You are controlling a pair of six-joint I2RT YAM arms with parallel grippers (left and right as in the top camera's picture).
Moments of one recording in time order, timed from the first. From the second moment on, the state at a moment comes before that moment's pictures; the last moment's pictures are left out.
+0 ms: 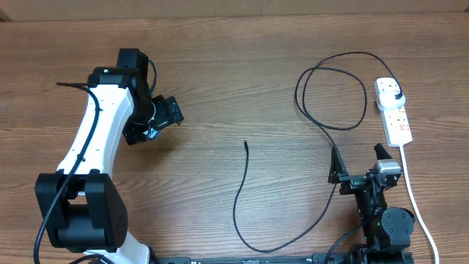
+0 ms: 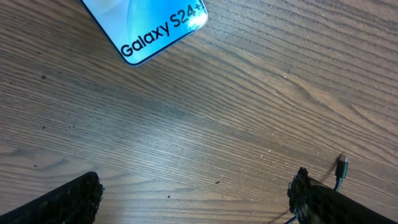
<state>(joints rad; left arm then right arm) -0.03 1.78 1.45 -1.17 0.13 -0.48 0.00 0.01 0.02 -0.03 -0.08 0.04</state>
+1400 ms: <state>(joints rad) 0.01 1.80 1.61 -1.33 -0.18 -1.05 0.00 0.01 0.02 -0.03 -0.08 0.04</state>
